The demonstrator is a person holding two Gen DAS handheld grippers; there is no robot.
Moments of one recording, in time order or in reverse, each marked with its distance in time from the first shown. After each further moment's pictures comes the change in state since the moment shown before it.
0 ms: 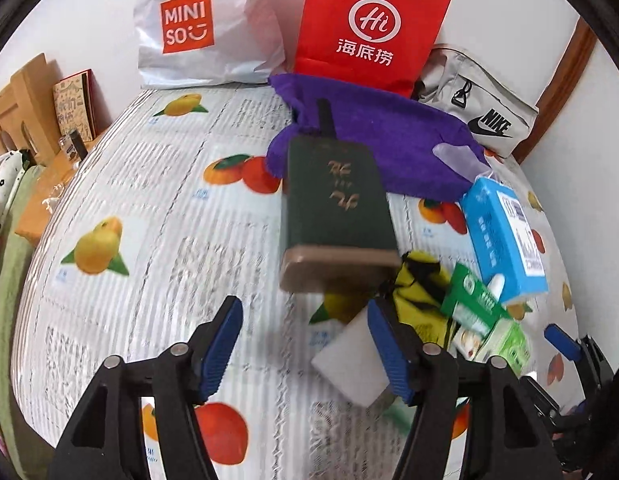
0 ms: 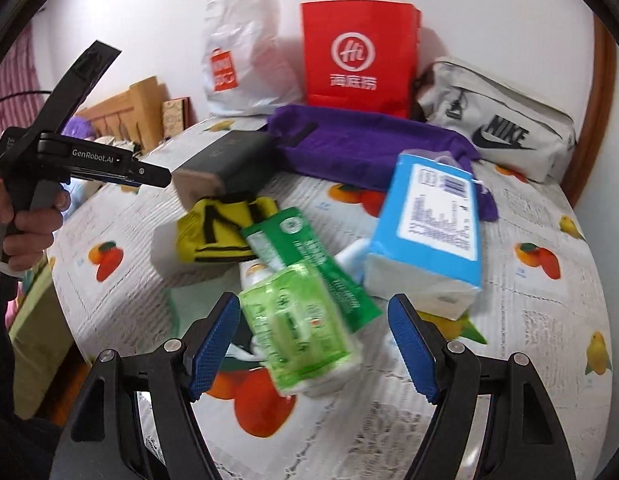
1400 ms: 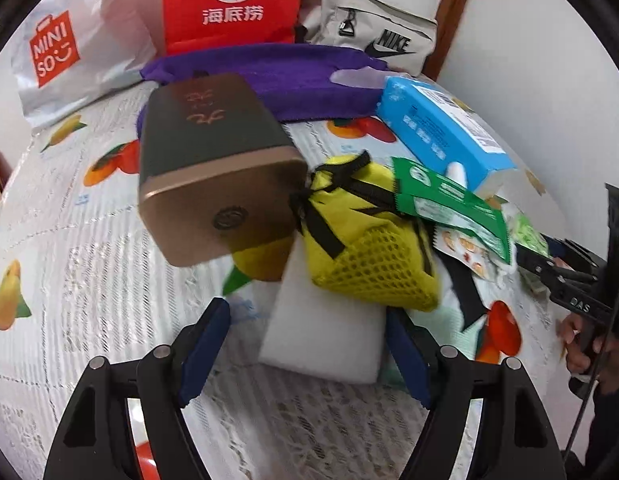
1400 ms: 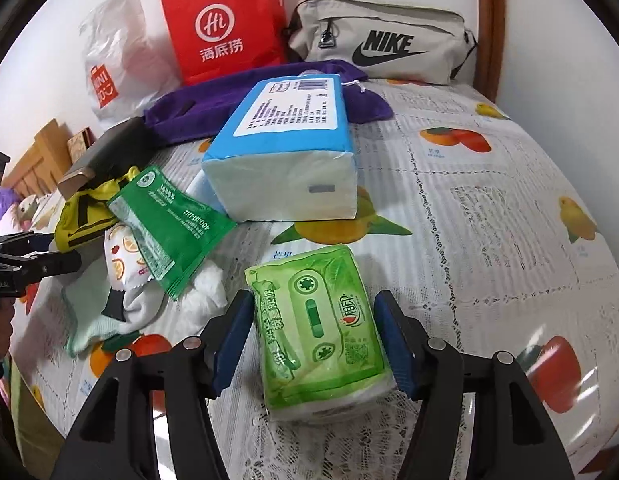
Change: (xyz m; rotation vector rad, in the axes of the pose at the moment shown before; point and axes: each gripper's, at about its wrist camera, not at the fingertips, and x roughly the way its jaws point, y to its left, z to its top) left arm 0.048 -0.033 -0.037 0.357 0.013 -0.182; right arm 0.021 -0.063 -0.062 0.345 0.060 -0.222
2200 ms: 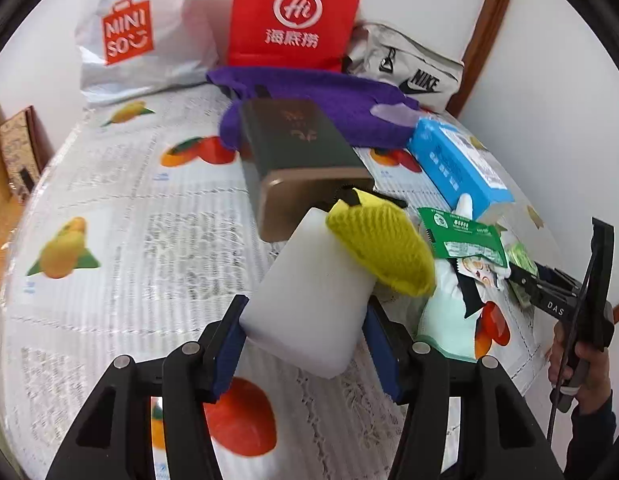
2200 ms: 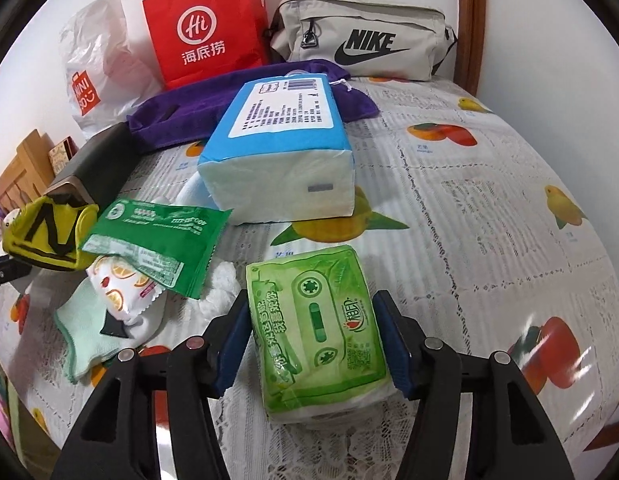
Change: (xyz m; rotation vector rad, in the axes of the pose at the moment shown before) left arm -0.059 0.037 -0.023 -0.122 -0.071 0.029; right arm -0.003 0.010 -0.001 0.055 0.005 -0.054
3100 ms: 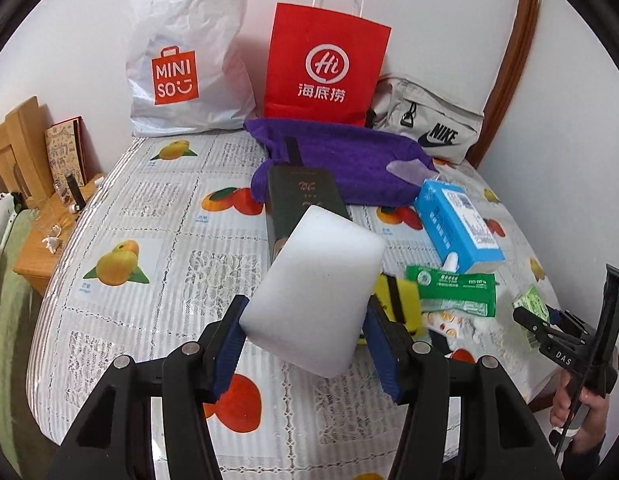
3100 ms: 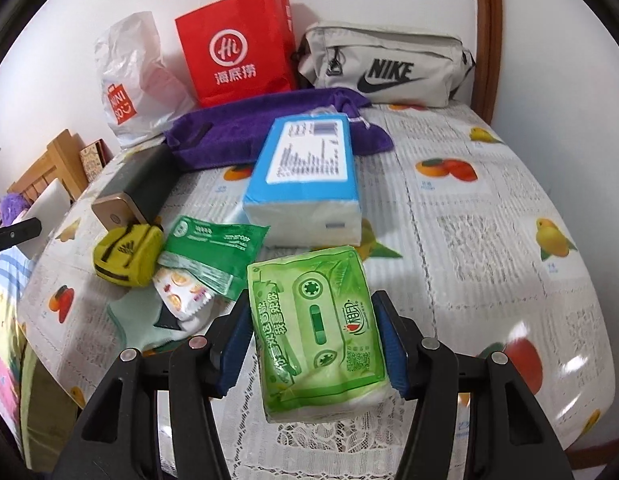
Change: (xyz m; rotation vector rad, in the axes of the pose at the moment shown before) left arm -0.061 -0.024 0.020 -0.106 -0.120 0.102; right arm -0.048 -0.005 0.020 -0.065 -0.033 0.084
